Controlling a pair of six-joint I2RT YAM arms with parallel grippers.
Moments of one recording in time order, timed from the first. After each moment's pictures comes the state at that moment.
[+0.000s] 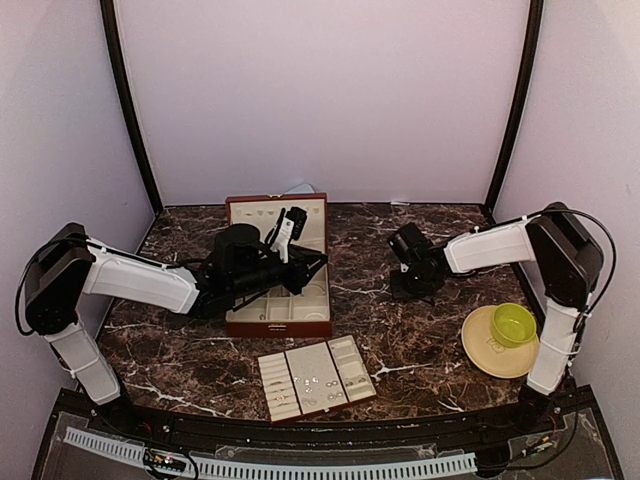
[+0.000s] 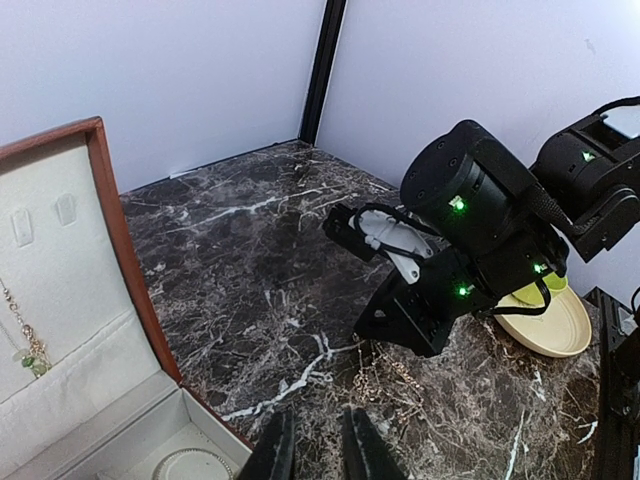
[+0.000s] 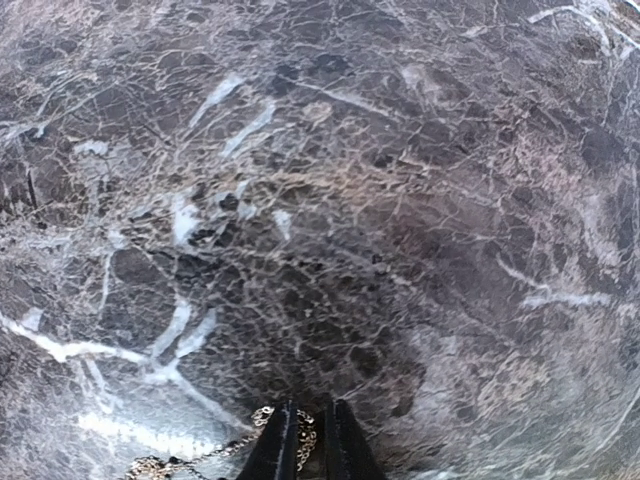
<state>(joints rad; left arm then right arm) -0.86 1.68 0.87 0.60 0.08 -0.19 0.63 1.87 1.09 -0.34 0.26 0.47</state>
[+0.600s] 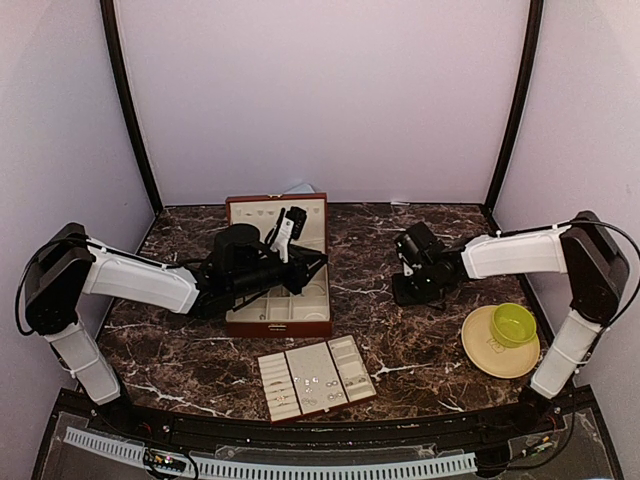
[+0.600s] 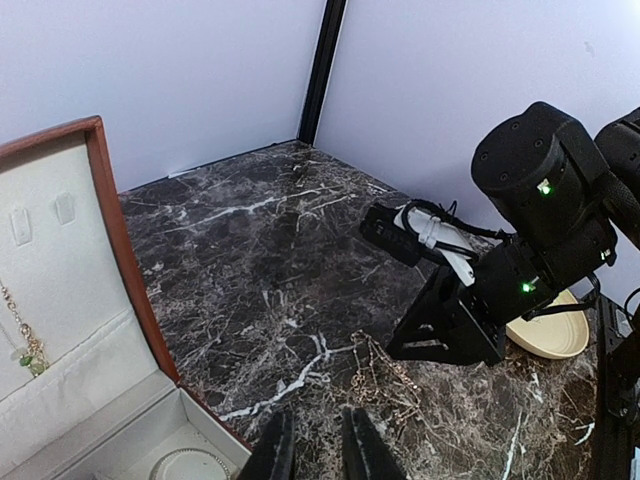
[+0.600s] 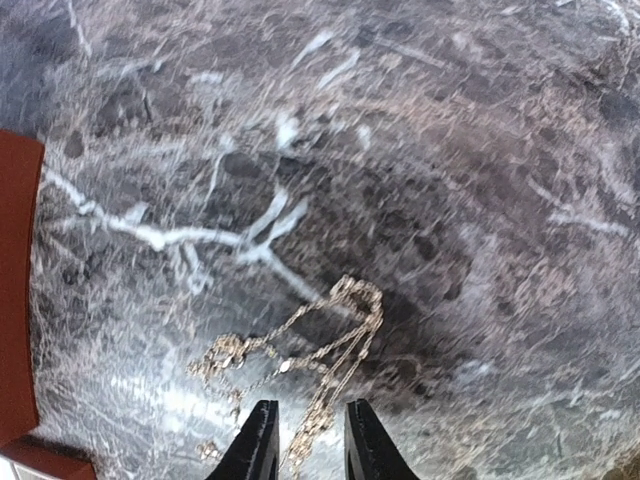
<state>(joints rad) -0.86 1.68 0.87 0.60 0.08 -0.20 0.67 1.69 1.00 -0.39 0.13 0.49</state>
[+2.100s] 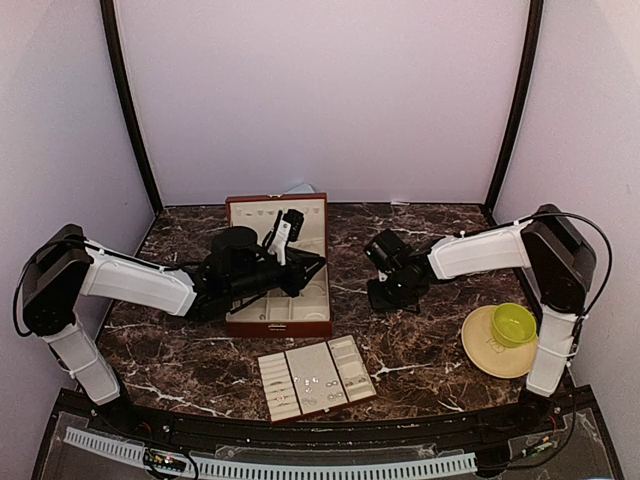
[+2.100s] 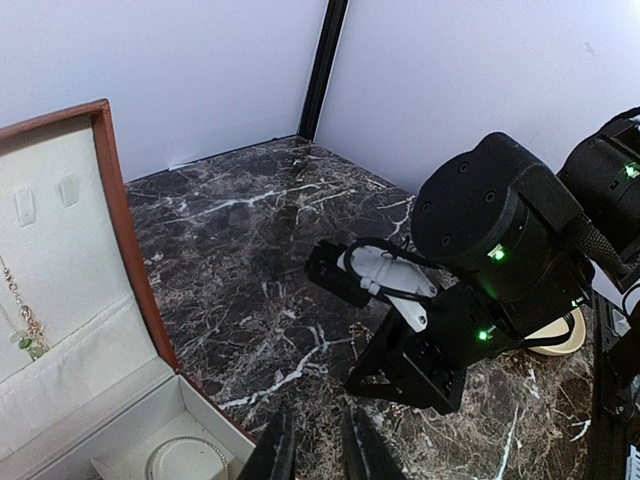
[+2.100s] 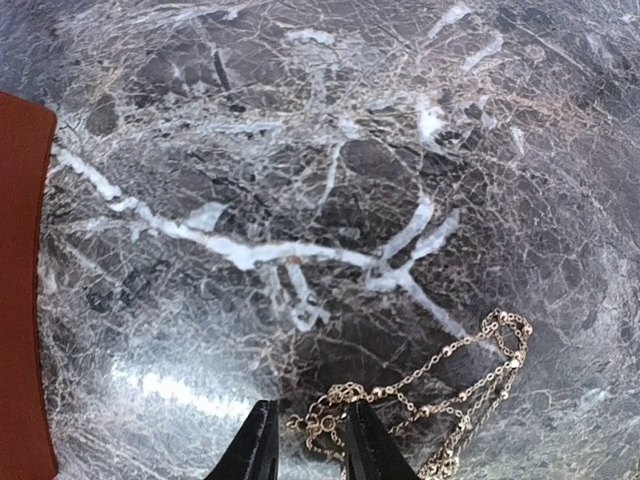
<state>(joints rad) -0.86 1.67 0.85 0.61 0.09 -0.21 0.77 1.88 1.15 -0.42 0.17 0.56</state>
